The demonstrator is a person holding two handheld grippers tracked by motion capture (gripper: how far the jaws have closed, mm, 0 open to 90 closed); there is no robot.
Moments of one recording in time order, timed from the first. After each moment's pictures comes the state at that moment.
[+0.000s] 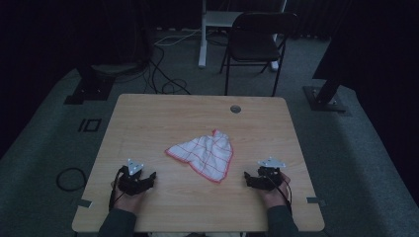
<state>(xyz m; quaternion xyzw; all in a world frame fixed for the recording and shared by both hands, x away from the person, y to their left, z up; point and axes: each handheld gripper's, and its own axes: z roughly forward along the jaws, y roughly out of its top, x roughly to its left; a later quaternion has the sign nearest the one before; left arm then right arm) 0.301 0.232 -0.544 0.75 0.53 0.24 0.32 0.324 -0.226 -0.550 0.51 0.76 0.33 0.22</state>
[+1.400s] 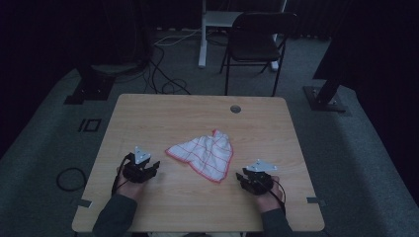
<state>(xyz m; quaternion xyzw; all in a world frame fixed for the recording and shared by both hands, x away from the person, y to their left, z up) 0.328 0.215 -0.512 0.79 0.47 0.24 0.33 0.299 -0.189 -0.518 0.43 0.80 0.37 0.19</state>
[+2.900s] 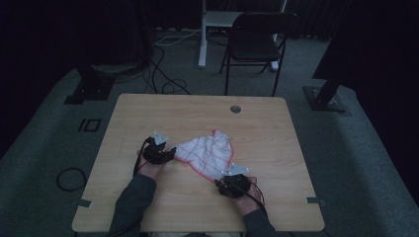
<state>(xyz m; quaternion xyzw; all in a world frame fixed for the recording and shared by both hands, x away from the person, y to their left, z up) 0.398 0.171 -0.527 0.78 0.48 0.23 0.34 0.301 -0.124 -0.537 0.38 0.84 0.34 0.18</state>
